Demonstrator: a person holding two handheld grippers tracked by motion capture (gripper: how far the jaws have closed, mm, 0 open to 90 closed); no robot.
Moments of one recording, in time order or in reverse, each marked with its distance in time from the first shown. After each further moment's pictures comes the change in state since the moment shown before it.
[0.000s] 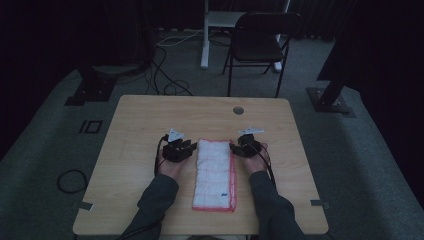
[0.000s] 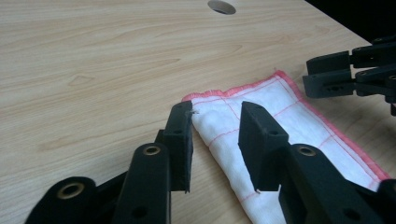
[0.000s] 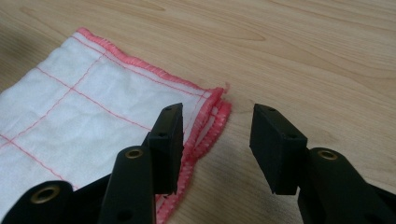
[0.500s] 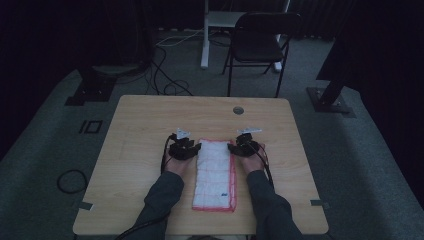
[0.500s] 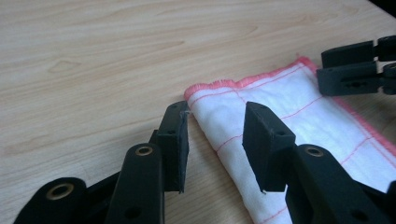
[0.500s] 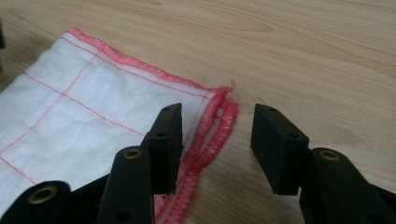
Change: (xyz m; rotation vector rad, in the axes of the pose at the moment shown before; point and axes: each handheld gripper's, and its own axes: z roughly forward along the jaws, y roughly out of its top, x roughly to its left) left arm -0.002 -0.003 0.031 0.077 0.033 -0.009; right arm 0.001 0.000 0.013 0.021 0.010 0.044
